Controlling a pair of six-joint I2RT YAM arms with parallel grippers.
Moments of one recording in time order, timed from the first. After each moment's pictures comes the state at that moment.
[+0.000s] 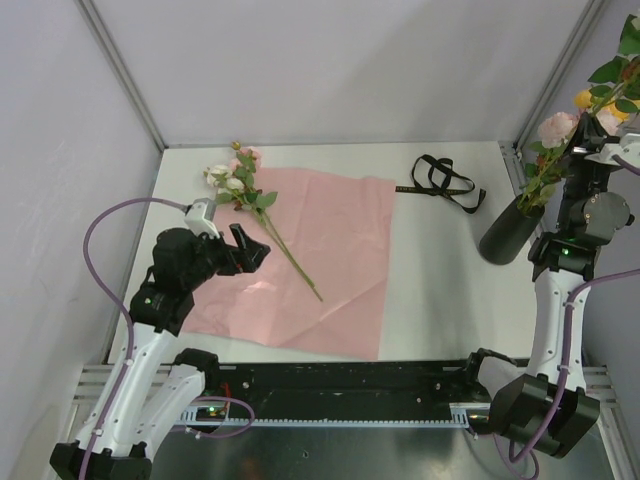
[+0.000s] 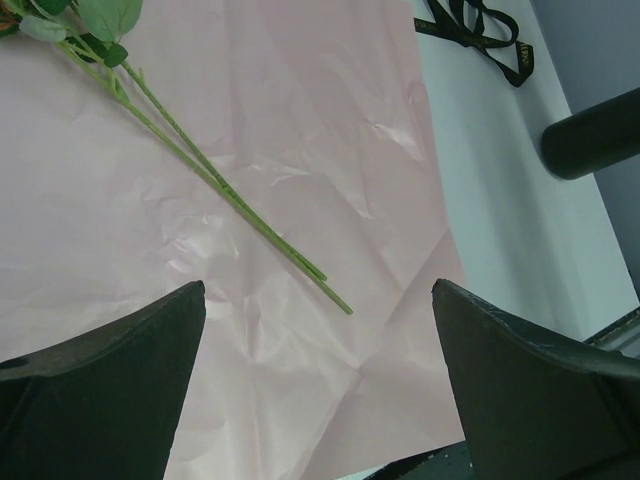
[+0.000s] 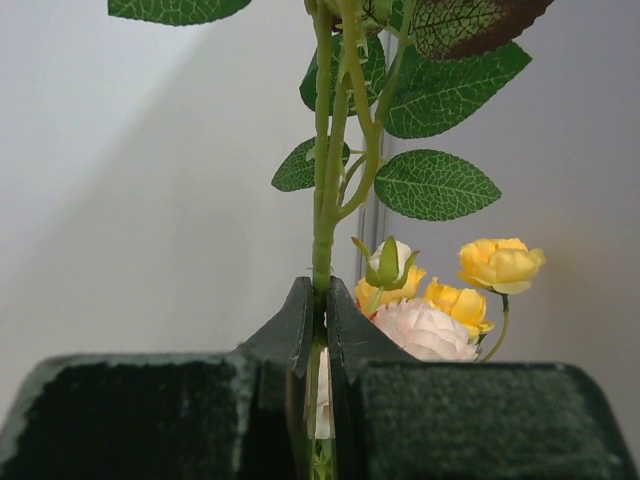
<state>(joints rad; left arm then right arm) -0.21 0.68 0.73 -0.46 0.28 -0.41 -0.37 1.01 1.00 0.60 -0.11 0.03</state>
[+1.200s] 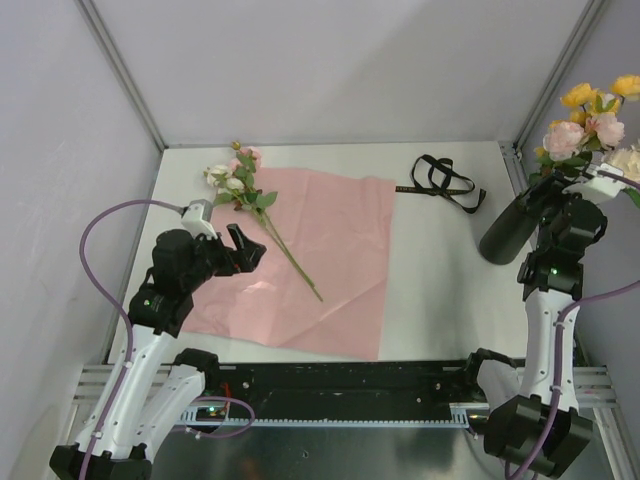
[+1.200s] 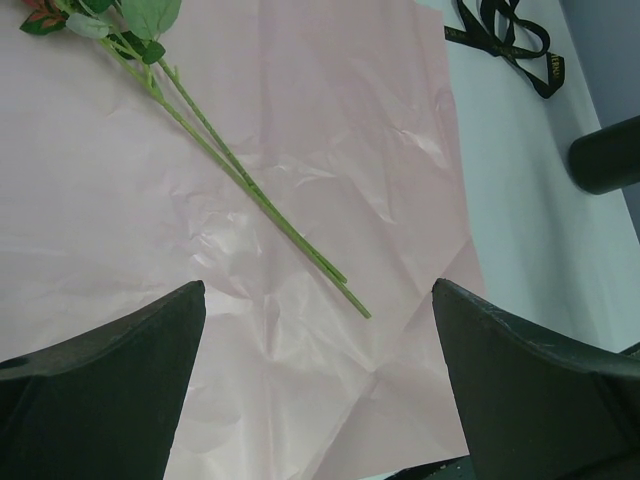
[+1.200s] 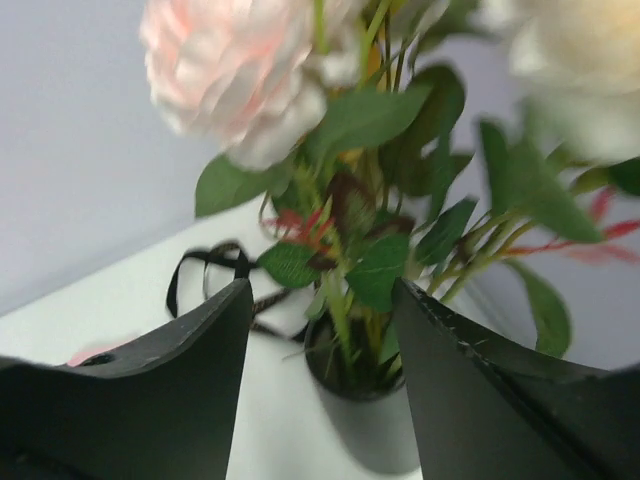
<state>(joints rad) -0.21 0.66 0.73 -0.48 0.21 -0.41 -0.35 0.89 0.83 0.11 0.04 0.21</state>
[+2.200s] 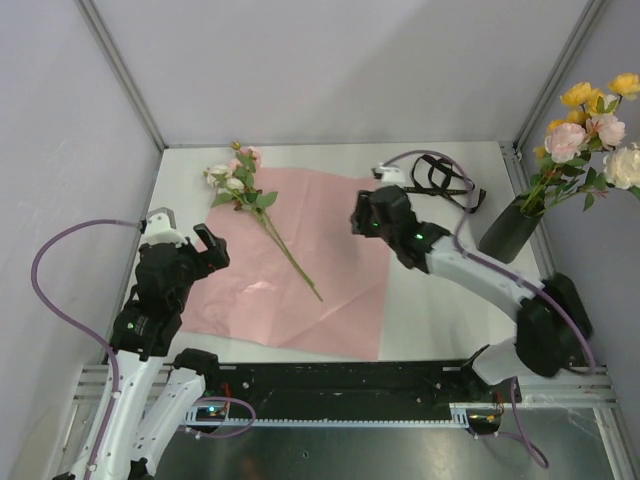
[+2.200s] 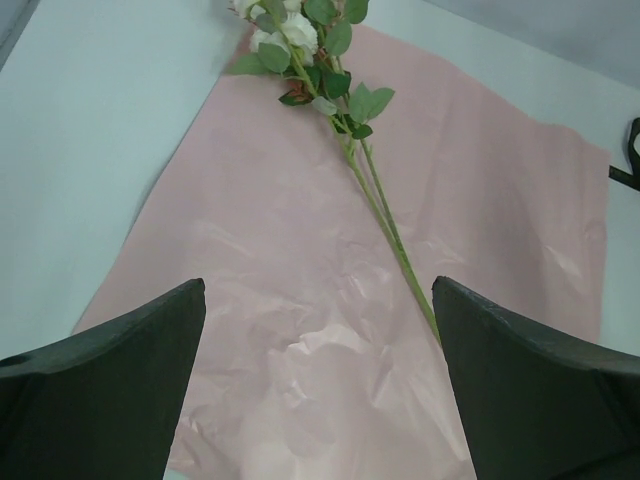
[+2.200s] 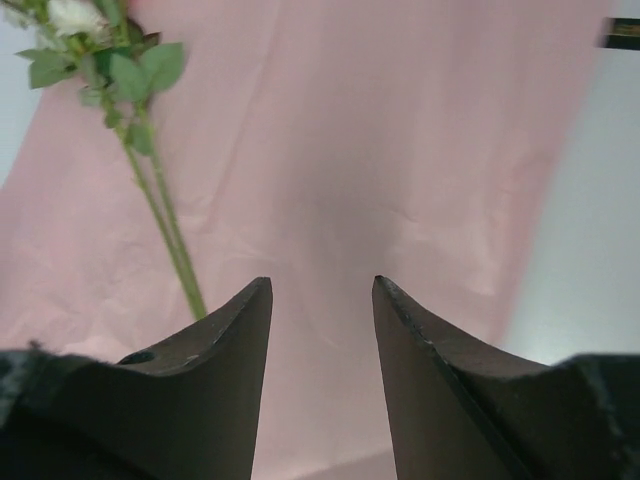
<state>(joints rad) -0.21 0.54 0.78 -0.61 -0.24 -0.41 0.68 1.37 1.01 -0.13 0.30 0.49</state>
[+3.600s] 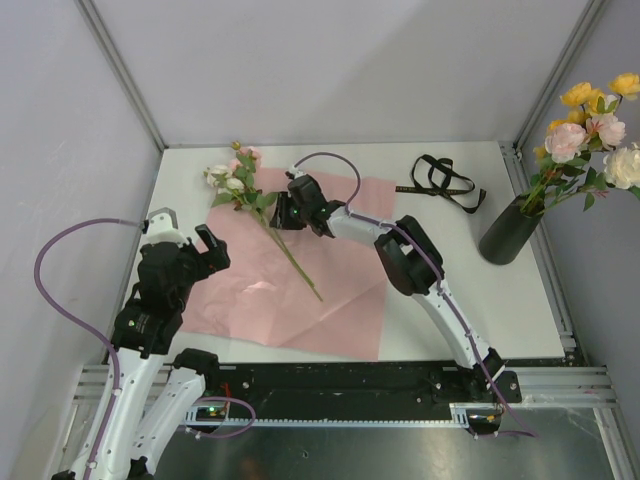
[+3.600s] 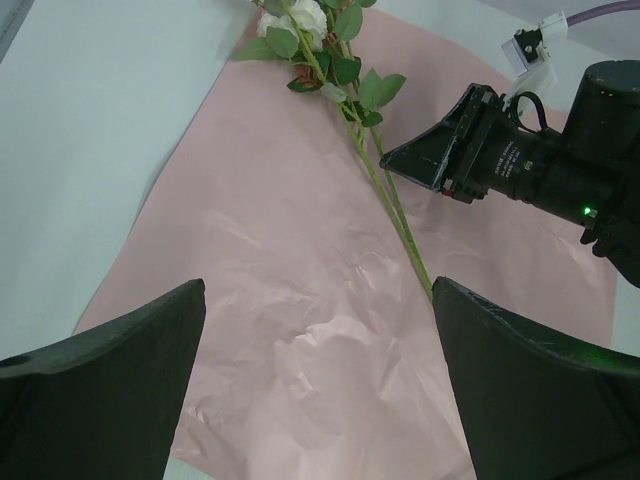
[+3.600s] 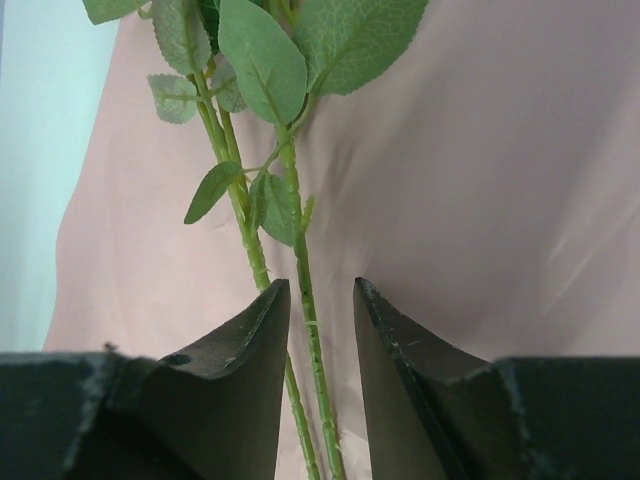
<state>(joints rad) -0.21 0.56 0.79 -0.64 -0.26 -0.41 0.77 2.51 1.99 -0.06 -0.14 0.66</state>
